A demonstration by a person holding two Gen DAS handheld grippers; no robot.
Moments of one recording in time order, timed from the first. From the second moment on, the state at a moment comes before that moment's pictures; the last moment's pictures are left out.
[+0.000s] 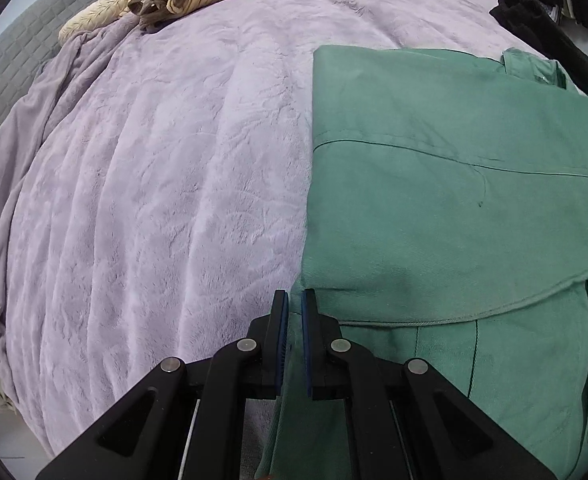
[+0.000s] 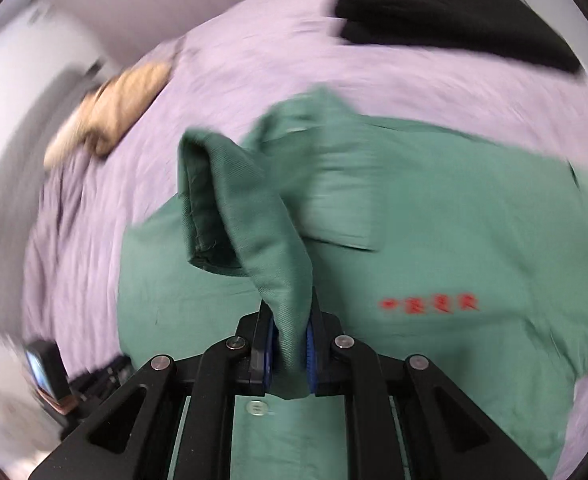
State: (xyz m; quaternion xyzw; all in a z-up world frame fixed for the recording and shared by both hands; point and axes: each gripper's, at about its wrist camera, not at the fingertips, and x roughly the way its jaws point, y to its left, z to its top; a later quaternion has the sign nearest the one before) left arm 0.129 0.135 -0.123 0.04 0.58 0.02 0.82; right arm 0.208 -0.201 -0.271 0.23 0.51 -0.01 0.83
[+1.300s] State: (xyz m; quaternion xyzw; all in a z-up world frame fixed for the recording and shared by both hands) left arm 0.160 0.215 -0.222 -0.03 0.53 0.03 0.85; right arm 0.160 0.039 -0.348 0.31 0.64 0.17 0.68
